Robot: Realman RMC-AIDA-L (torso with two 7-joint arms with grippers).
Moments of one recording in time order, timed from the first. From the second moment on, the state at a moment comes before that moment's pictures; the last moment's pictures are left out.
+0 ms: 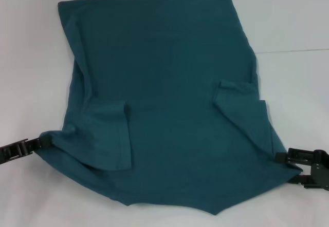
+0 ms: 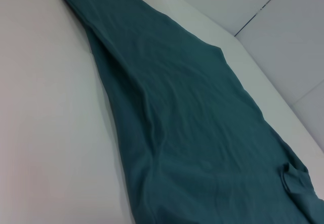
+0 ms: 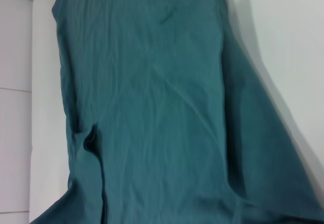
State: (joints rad) left arm -0.46 -2.08 0.42 0.69 2.17 1.35 -1.96; right arm 0.42 1.96 -0.45 -0.54 -2.27 -1.49 2.44
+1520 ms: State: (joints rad) left arm -0.46 -2.08 0.42 0.69 2.17 1.35 -1.96; right arm 0.40 1.97 -0.42 -0.57 -2.27 -1.47 2.44
